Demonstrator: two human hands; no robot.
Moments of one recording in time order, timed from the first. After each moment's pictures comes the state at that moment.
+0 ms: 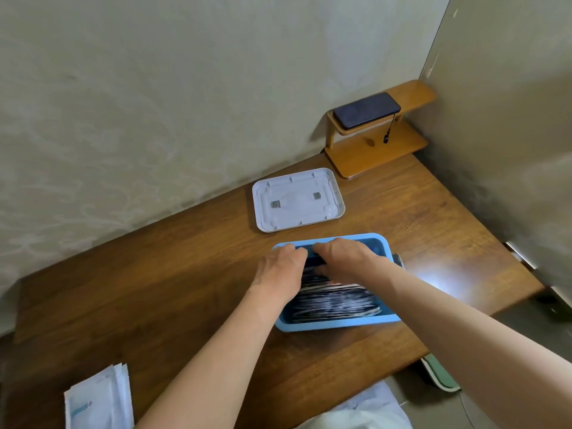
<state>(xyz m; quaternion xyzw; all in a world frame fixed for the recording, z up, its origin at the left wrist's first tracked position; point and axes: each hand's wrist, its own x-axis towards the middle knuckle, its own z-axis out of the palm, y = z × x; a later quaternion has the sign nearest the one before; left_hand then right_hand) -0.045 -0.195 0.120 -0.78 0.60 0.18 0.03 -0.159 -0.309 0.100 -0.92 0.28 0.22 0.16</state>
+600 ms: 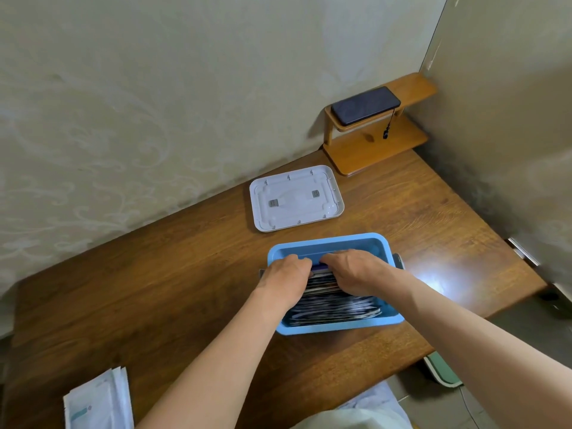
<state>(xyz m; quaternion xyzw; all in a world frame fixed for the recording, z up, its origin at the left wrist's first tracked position) -0.048 -0.204 0.098 -0.76 0.59 0.26 0.07 -0.190 -0.313 0.073 -0.93 0.25 0.18 0.21</state>
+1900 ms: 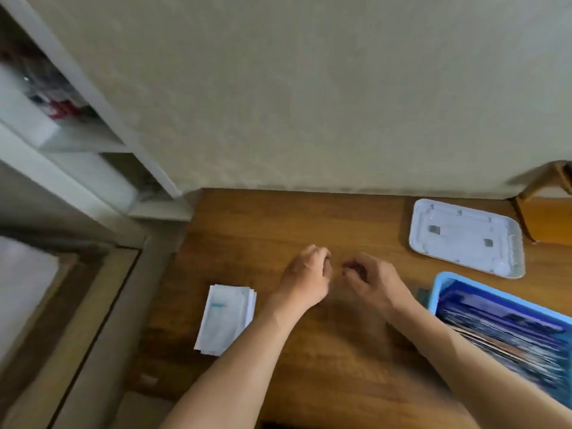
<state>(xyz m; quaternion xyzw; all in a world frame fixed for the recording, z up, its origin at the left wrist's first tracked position) 0.087 -0.007 0.123 -0.91 0.31 0.15 -0.24 -0.012 -0.144 0.122 -0.88 0.18 -0.02 0.44</state>
